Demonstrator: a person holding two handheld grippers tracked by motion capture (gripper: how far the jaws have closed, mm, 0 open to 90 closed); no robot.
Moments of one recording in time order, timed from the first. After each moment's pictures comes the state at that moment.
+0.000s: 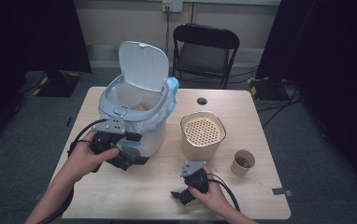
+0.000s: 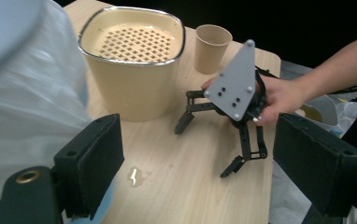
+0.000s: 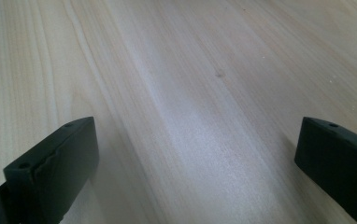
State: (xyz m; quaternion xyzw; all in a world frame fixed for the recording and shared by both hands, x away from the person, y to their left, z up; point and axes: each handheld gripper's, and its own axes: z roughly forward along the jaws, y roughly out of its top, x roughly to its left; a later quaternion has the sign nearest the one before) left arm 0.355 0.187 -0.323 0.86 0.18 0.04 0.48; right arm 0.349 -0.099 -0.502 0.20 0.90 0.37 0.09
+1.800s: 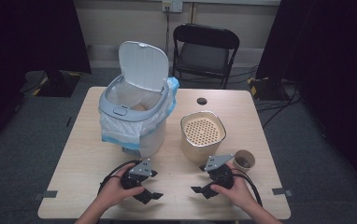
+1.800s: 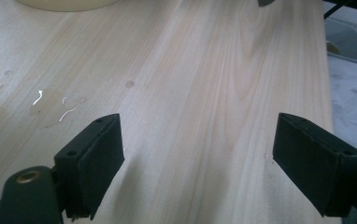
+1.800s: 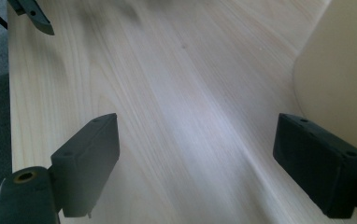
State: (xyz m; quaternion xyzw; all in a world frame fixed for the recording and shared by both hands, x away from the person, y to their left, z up) left arm 0.342 0.143 -0.477 0.90 0.16 0.01 0.40; right arm 0.353 -0.169 -0.469 0.20 0.90 0.38 0.05
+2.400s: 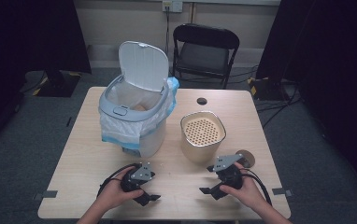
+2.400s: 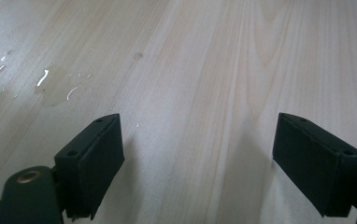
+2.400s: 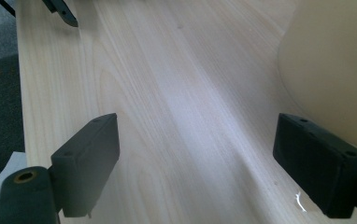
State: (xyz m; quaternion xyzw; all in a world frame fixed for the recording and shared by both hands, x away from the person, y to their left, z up) left arm 0.341 0.146 -0.493 0.92 0.13 0.04 0.37; right arm 0.350 -0.192 -0.460 0.19 0.91 0.37 0.05
